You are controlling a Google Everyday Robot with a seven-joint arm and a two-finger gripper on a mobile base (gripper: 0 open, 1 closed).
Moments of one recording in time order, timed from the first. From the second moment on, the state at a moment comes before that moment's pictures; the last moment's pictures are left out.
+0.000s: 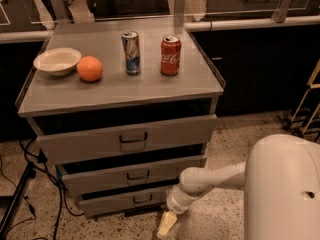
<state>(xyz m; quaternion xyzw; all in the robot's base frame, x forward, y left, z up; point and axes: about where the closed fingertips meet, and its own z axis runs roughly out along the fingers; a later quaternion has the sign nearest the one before) 0.478 -0.027 0.330 -0.59 0.77 0.21 0.12</state>
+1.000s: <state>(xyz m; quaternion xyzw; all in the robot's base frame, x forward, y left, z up) 0.504 0.023 0.258 -0.59 0.77 0.24 0.11</state>
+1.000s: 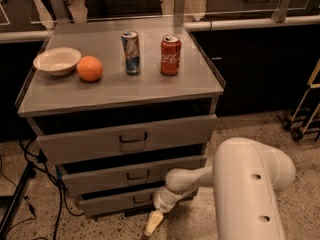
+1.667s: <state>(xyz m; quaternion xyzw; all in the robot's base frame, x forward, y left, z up) 0.495 0.041 0.233 -0.59 0.76 0.26 0.10</state>
